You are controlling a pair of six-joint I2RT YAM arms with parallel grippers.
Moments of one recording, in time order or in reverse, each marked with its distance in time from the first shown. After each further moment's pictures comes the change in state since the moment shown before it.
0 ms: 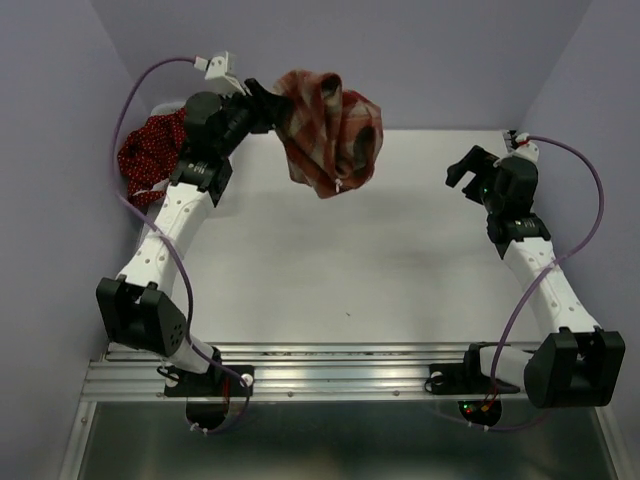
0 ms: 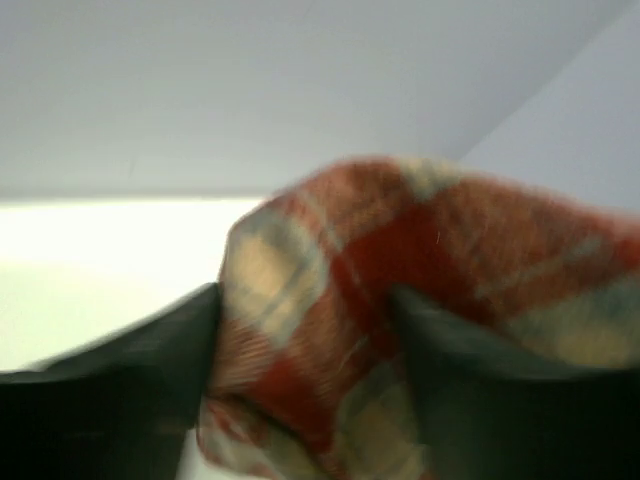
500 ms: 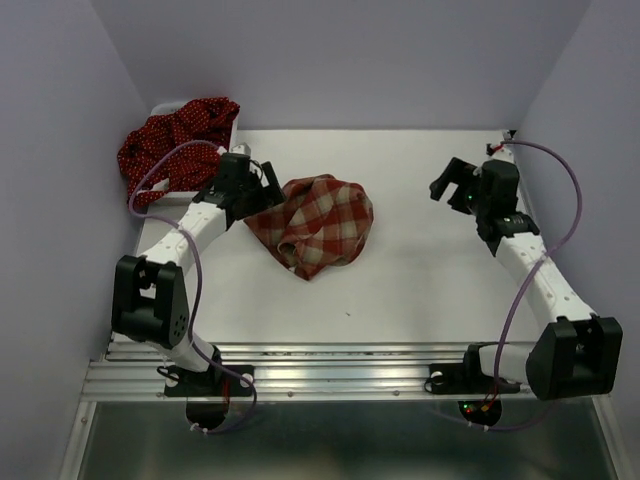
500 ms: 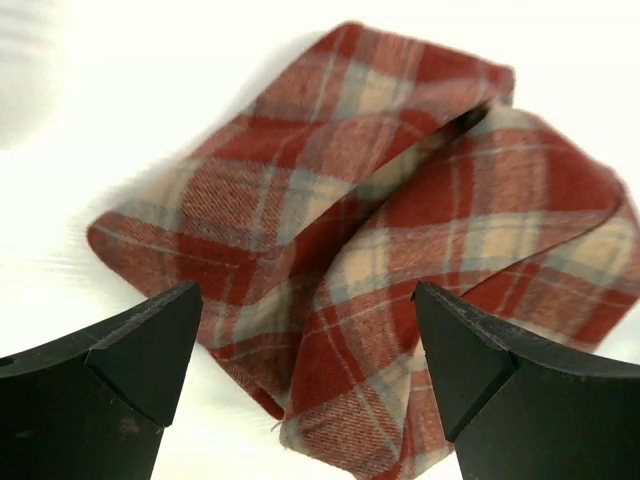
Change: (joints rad) left arm 0.002 0.083 -0.401 -0.385 -0.217 -0.041; right arm 0.034 0.026 -0.008 -0.104 -0.087 -0.011
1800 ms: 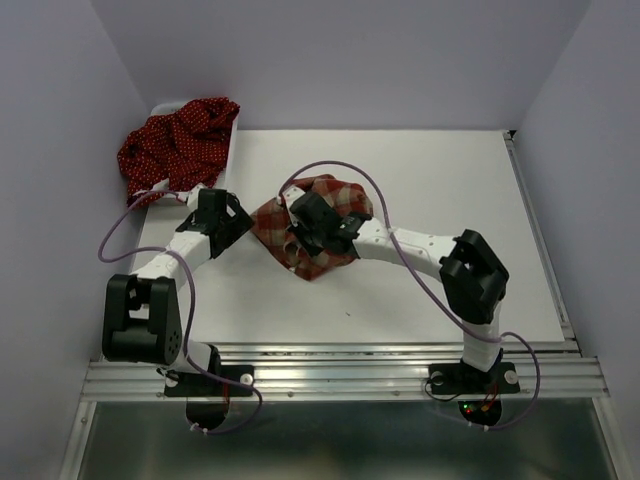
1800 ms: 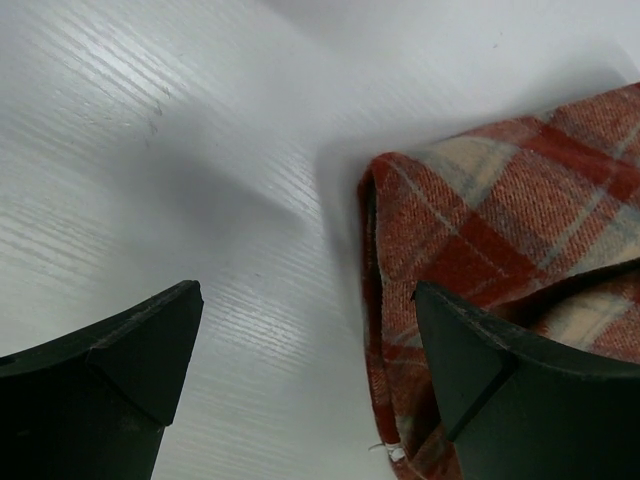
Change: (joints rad) left arm 0.144 -0.156 -0.318 0.047 -0.206 -0.205; right arm 0.895 0.718 0.536 -0.203 0.211 -0.359
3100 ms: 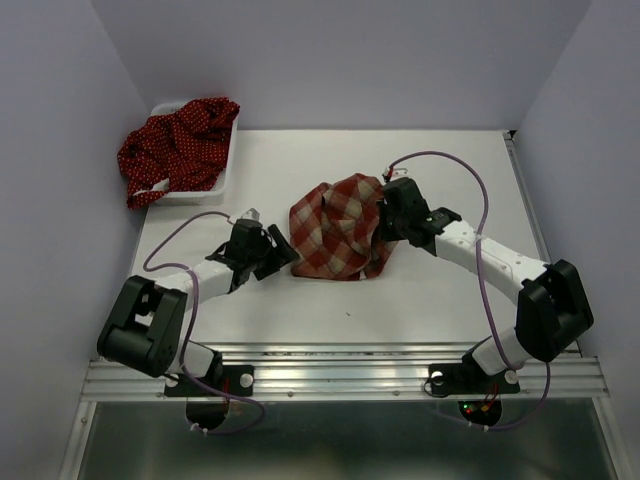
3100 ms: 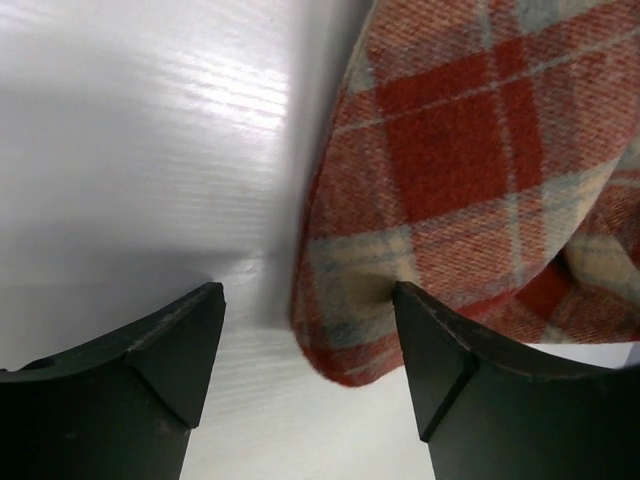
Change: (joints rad) left arm -0.266 -0.039 -0.284 0.319 0.275 -0.071; right arm -0.354 -0.444 -0.421 -0.014 0.044 0.289
